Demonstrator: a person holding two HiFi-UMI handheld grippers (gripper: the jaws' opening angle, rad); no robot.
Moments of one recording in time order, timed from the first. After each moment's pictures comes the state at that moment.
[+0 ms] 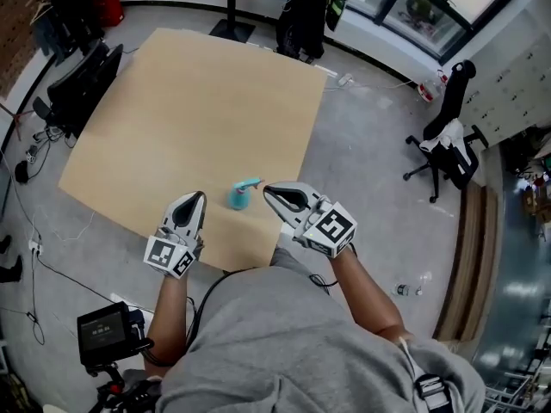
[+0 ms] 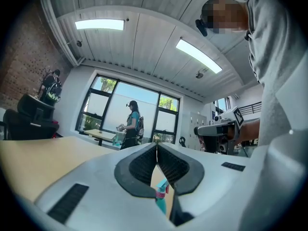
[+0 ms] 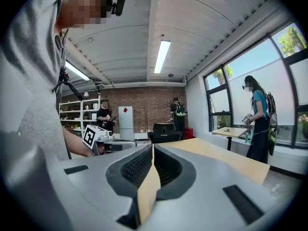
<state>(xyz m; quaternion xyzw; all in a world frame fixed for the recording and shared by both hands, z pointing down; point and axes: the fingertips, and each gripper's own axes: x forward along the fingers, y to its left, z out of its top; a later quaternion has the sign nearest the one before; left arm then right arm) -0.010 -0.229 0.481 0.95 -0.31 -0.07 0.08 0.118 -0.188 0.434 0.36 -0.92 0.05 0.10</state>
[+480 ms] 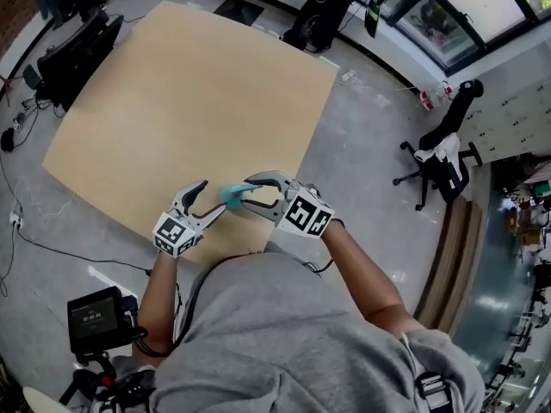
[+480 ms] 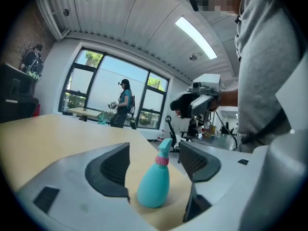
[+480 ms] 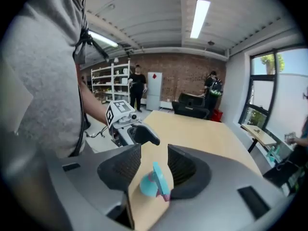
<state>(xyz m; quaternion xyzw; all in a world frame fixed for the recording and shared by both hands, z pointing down) 0.055 -0.232 0.567 0.97 -0.20 0.05 0.11 0.097 -0.212 0.494 0.17 -0.94 0.00 0.31</state>
